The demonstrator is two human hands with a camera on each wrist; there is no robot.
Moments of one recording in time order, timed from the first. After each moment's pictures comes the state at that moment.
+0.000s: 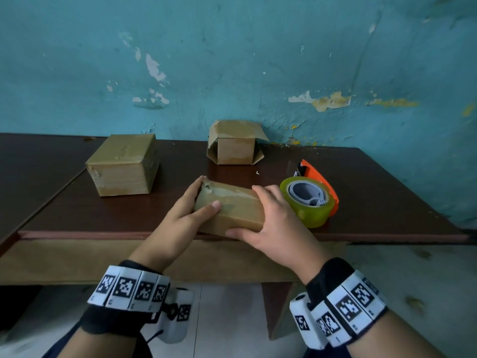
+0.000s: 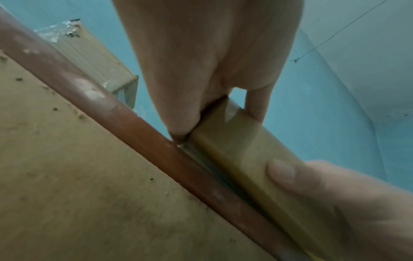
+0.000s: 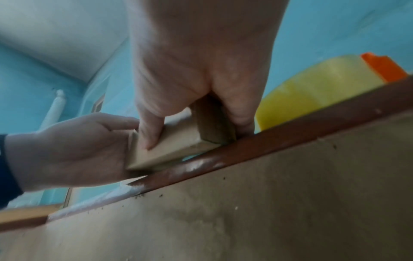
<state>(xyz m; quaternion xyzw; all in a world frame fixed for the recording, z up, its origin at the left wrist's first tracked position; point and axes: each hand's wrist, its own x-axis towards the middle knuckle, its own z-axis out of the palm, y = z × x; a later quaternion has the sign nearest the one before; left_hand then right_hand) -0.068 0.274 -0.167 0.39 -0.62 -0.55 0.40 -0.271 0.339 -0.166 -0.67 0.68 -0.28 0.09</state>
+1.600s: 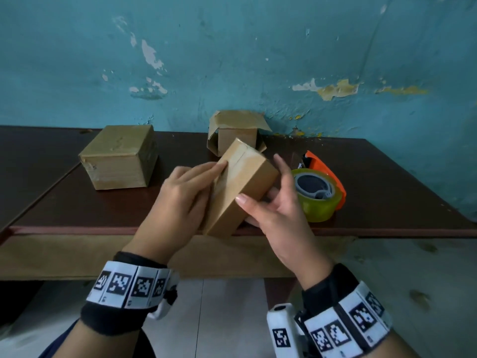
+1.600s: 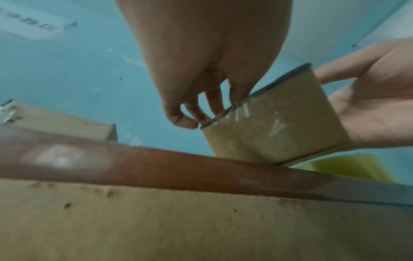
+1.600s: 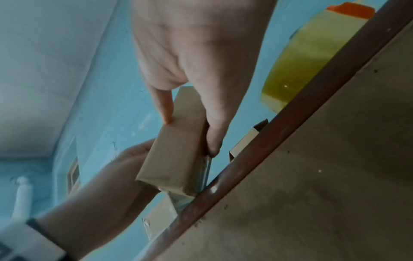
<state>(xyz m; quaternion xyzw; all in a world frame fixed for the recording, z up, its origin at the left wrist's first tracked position) -0.062 0.254 -0.176 0.31 -0.85 -0.11 0.41 -0.248 0.341 -0.170 -0.47 0.42 -0.65 0.42</state>
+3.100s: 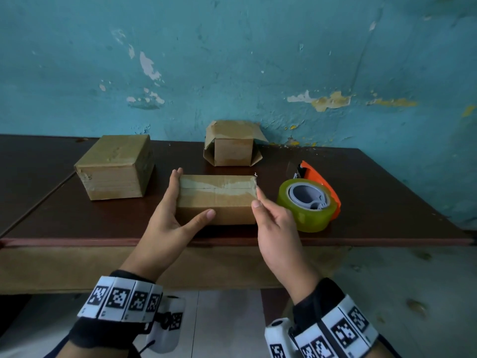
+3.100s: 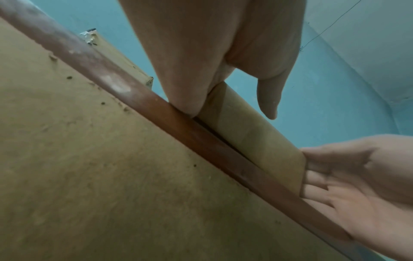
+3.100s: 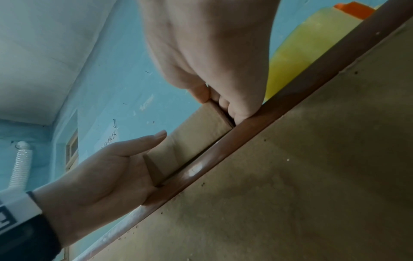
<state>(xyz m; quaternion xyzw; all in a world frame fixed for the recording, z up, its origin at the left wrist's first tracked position) -0.059 0.262 -0.187 0.40 -0.70 -0.40 0.44 -0.257 0.327 -0.185 -0.51 0.62 -0.53 0.26</state>
